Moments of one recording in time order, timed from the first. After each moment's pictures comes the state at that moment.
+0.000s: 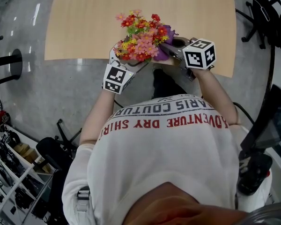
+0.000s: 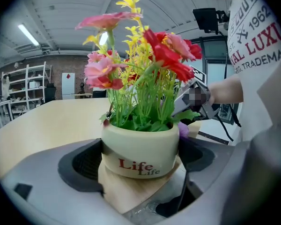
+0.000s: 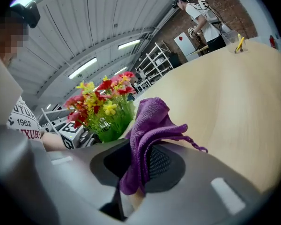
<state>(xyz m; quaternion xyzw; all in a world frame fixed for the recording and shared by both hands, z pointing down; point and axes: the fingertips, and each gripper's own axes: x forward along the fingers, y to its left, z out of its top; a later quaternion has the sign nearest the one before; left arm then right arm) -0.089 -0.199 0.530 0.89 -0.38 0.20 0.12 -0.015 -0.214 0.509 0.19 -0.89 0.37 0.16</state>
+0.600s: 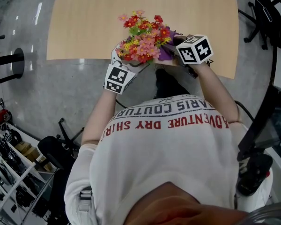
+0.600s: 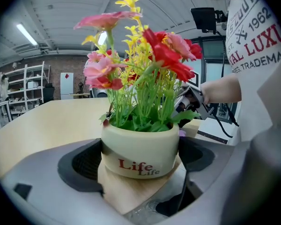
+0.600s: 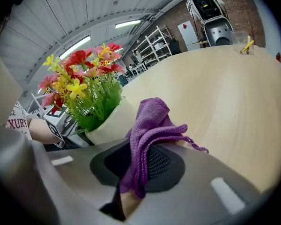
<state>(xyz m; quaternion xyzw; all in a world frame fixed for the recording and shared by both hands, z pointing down) -0.090 -0.199 0.530 0.90 -0.38 0.20 0.12 -0.015 -0.218 0.547 0.20 -0.87 0.36 0.28</state>
